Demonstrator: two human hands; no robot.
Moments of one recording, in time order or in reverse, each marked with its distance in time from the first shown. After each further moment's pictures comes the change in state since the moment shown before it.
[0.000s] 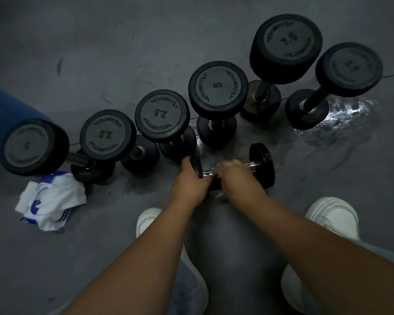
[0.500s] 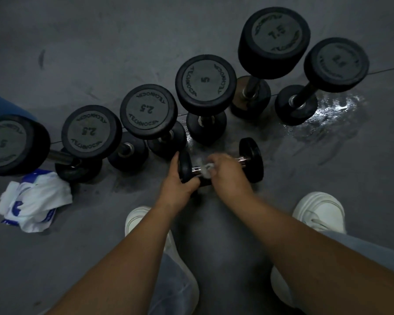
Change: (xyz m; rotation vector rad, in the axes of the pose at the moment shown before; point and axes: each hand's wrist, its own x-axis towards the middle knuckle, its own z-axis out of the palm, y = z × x) left_hand -0.008 -0.022 0.001 -0.257 -0.063 0.101; right_hand 0.001 -0.005 0.000 0.344 0.126 0.169
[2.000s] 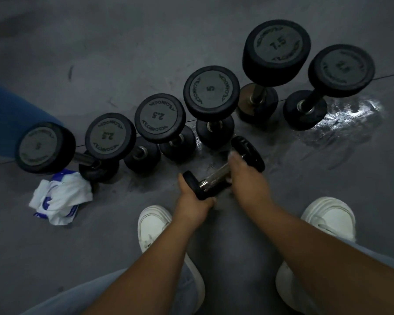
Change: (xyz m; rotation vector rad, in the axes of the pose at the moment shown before) left_hand -0.030 -0.013 0.024 0.104 0.076 -0.150; right_hand -0.009 0.042 -0.007 -0.290 -0.052 -0.046
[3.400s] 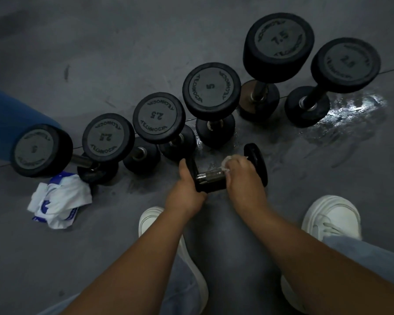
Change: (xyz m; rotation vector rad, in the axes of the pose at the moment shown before) left_hand 0.012 0.027 -0.026 0.429 -0.031 0.109; right_hand 0.001 -0.013 0.022 0.122 0.243 -0.008
